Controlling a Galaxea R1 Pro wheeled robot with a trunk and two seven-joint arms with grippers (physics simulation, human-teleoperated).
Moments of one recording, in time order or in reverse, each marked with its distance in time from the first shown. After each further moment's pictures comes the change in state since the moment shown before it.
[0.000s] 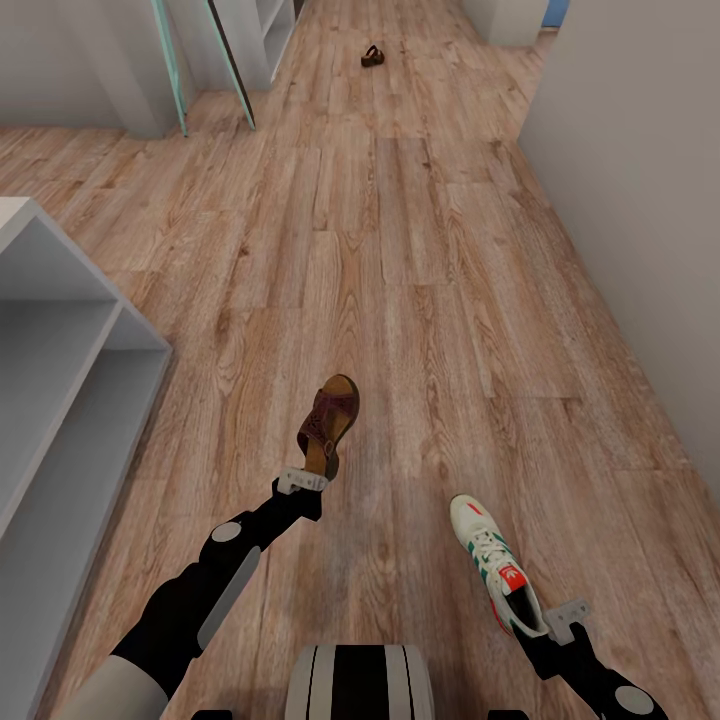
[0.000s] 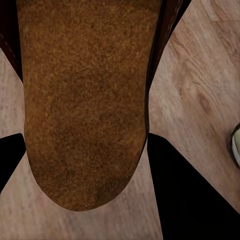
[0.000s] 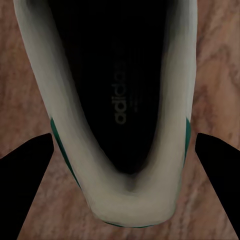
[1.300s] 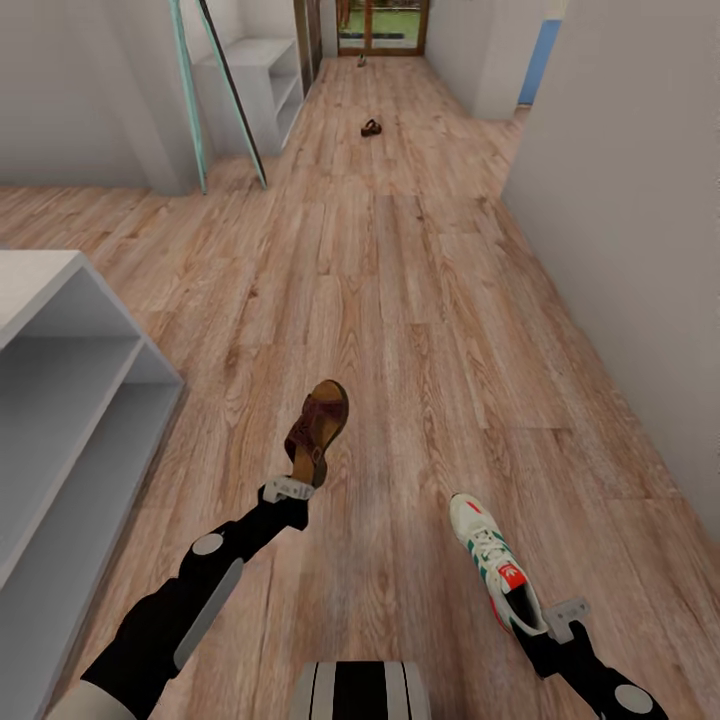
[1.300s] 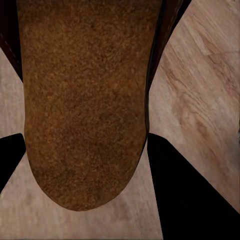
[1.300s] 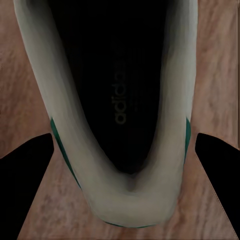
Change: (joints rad) left arm 0.058 0.059 0.006 -0.083 0.011 0.016 0.006; right arm 0.000 0.000 0.002 -0.006 -0.001 -0.003 -0.002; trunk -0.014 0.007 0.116
